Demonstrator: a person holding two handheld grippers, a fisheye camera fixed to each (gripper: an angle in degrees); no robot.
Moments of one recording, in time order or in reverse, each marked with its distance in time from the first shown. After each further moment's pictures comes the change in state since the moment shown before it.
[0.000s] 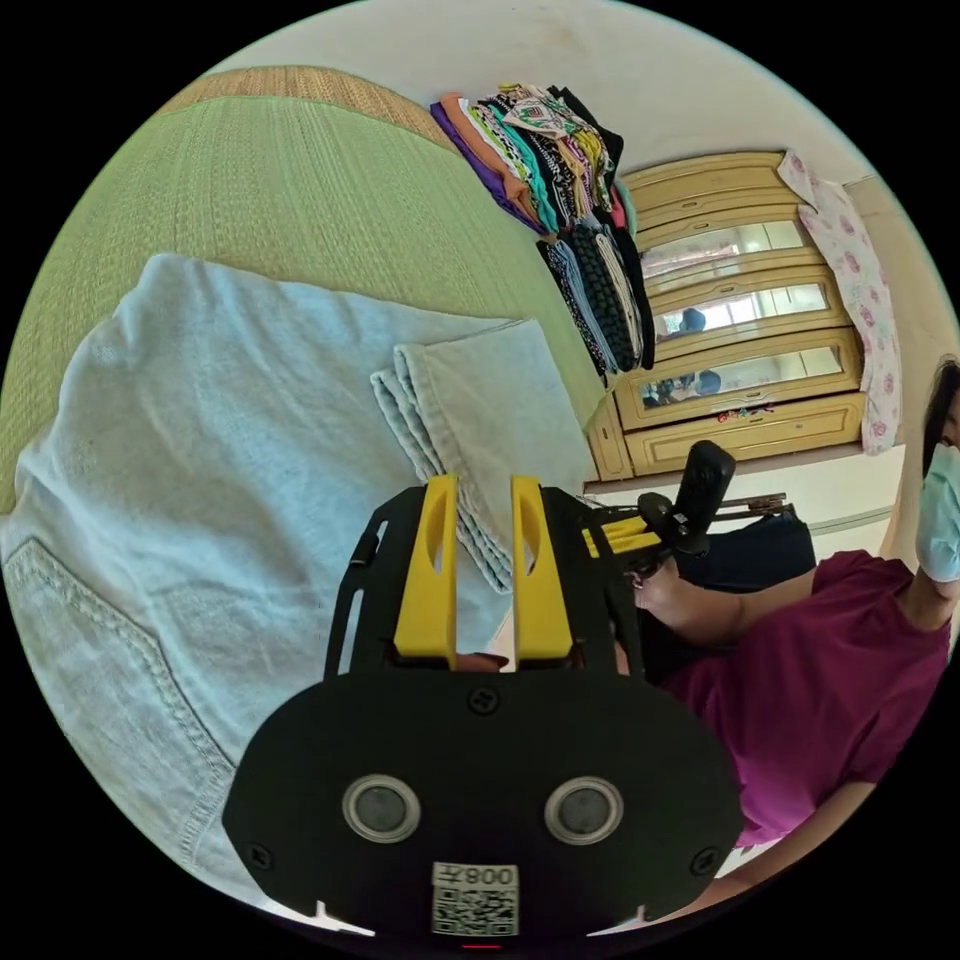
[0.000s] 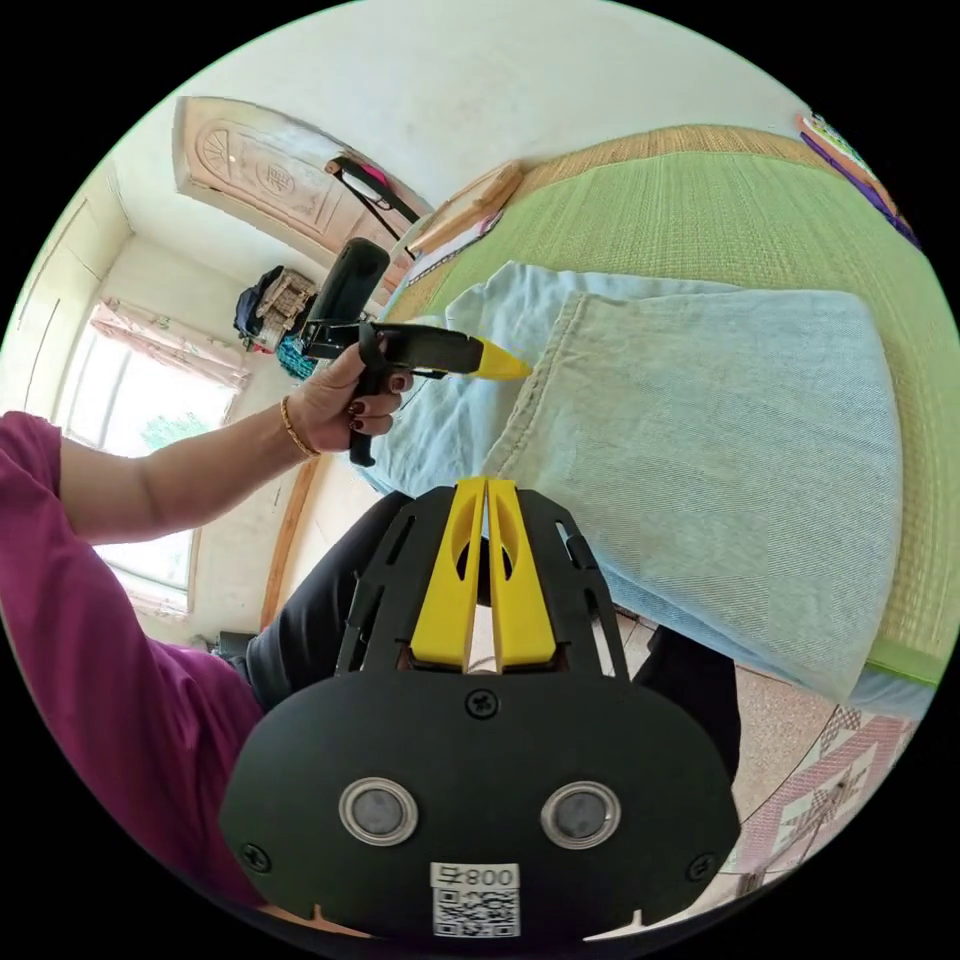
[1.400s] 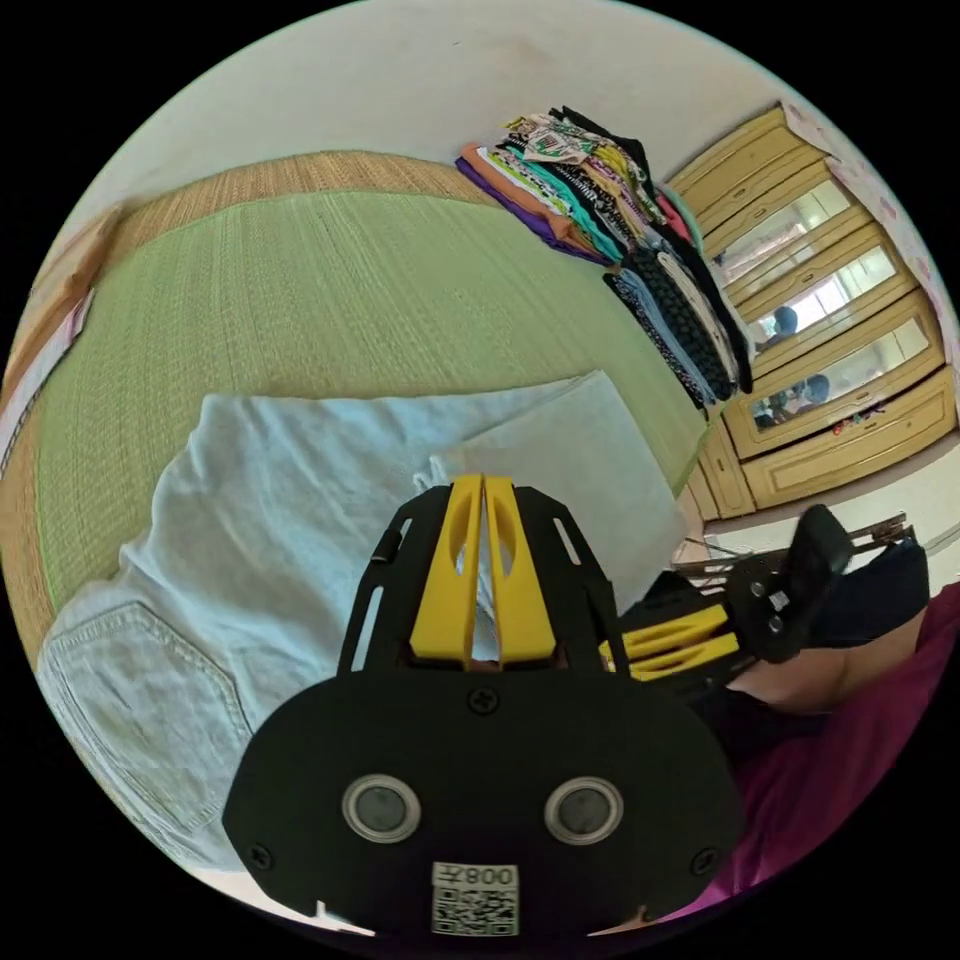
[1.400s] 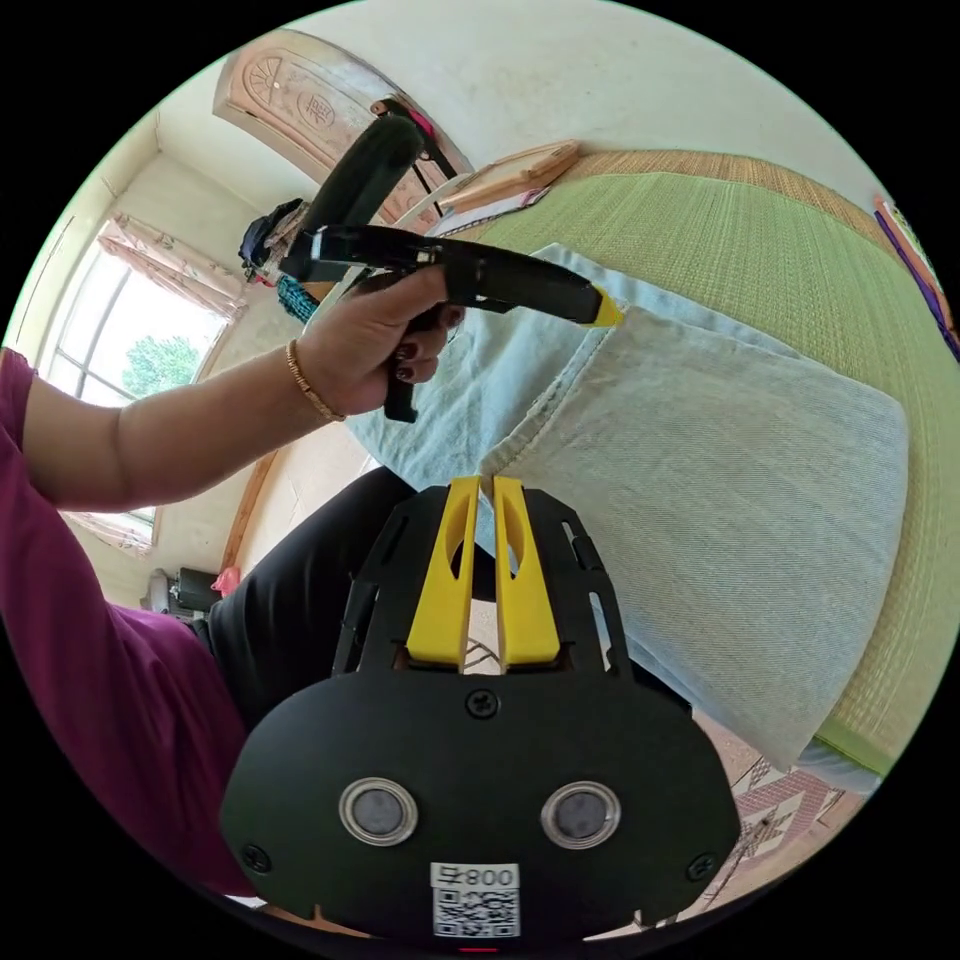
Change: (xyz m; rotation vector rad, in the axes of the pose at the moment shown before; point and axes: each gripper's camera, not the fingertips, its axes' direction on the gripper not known) left arm 0.064 0.015 -0.058 0.093 -0.460 0.004; right arm -0.073 -0.059 -0.010 -0.099 0.031 -0.144
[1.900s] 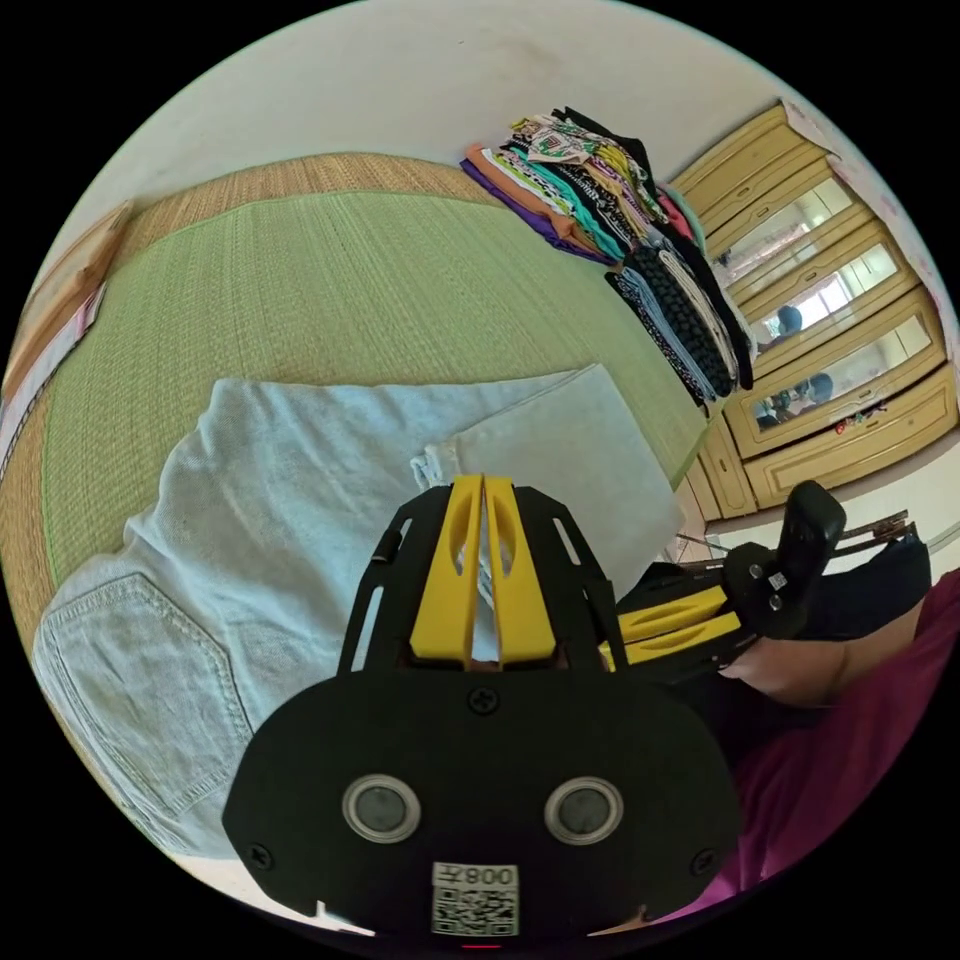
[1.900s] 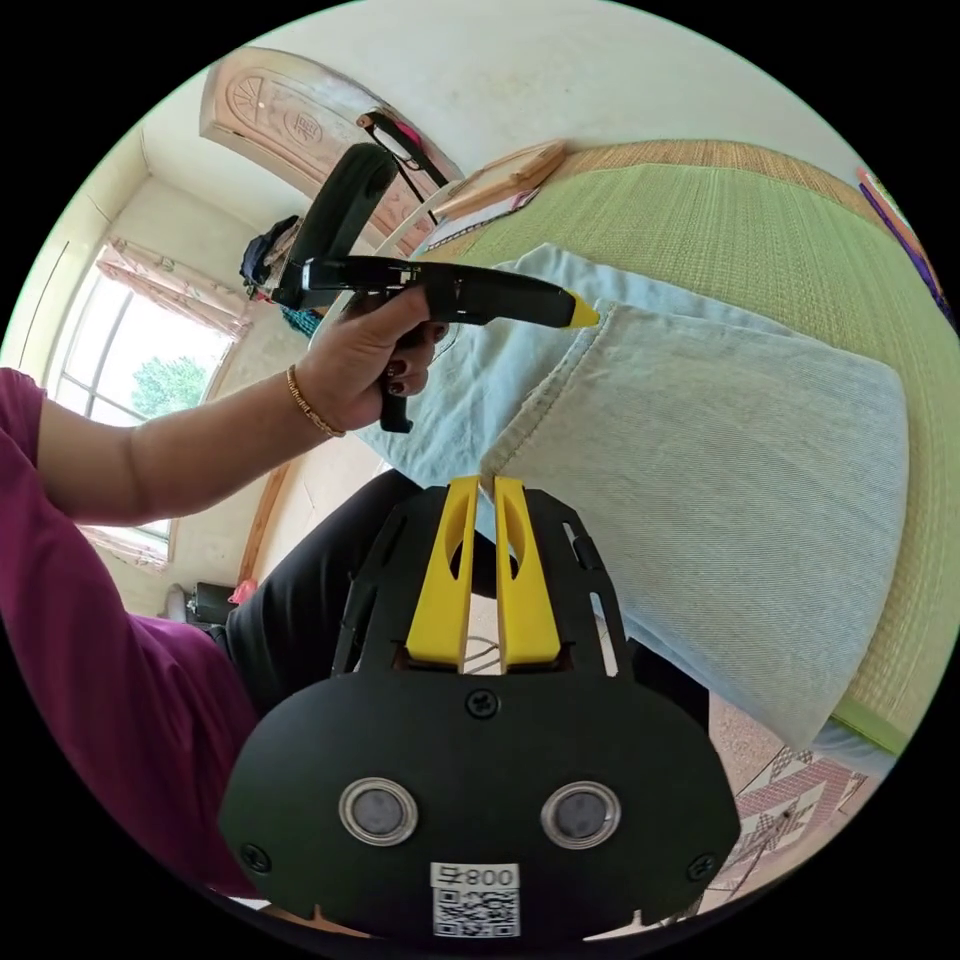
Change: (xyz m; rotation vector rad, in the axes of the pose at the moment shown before) left arm 0.058 0.008 -0.032 0.062 0.073 0.032; right arm 0.004 0.015 0.043 0.005 -0.072 0.049
